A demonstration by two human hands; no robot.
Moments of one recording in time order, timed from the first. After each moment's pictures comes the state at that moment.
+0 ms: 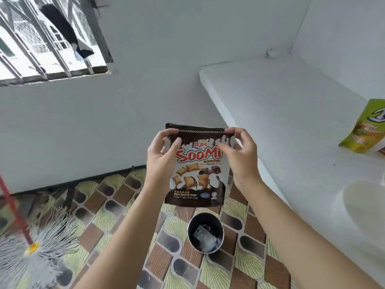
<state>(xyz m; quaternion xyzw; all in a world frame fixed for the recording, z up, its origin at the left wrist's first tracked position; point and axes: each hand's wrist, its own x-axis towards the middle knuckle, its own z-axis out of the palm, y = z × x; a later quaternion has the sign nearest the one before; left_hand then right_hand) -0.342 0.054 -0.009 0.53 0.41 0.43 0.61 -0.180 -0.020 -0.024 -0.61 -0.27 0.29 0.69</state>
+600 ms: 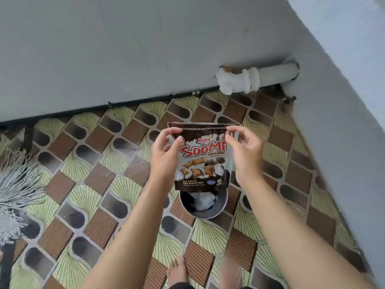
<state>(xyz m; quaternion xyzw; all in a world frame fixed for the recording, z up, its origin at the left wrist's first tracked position) -0.310 0.099 -0.381 0.45 0.53 0.35 0.63 -0.148 0.031 -0.391 -0.72 -0.20 0.28 0.61</state>
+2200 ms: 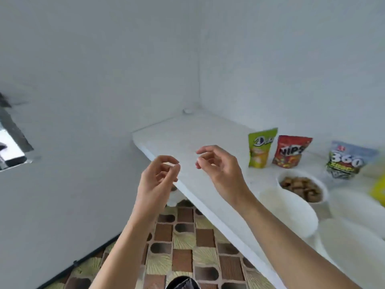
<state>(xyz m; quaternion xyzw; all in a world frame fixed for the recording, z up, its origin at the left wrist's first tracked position) -0.250 0.005 0.088 0.72 0.16 0.35 0.58 -0.124 -0.124 0.093 -0.64 -0.38 0.08 0.66</state>
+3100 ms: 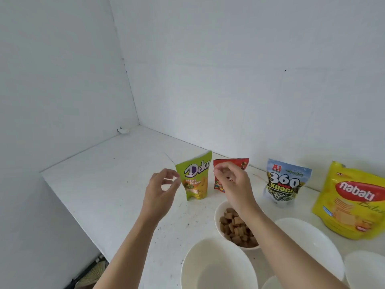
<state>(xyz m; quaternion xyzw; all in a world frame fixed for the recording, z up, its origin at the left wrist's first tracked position) 0.054 -0.058 0.041 0.80 0.18 0.23 0.53 0.144 -0.247 0.041 -0.73 -0.21 -0.03 0.65</state>
